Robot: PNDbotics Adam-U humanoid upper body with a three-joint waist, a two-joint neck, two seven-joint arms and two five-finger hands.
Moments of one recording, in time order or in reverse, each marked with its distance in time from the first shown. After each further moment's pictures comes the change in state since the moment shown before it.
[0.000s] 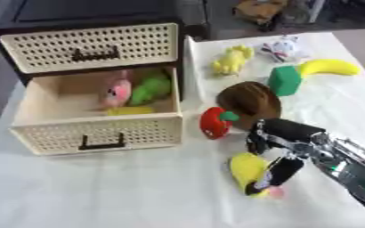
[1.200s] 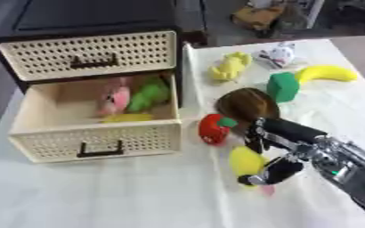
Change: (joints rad) left arm 0.004 0.000 0.000 0.000 0.003 -0.001 -0.007; right arm -0.001 -0.024 -0.022 -0.086 -0.129 0.026 -0.077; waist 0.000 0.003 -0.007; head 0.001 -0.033
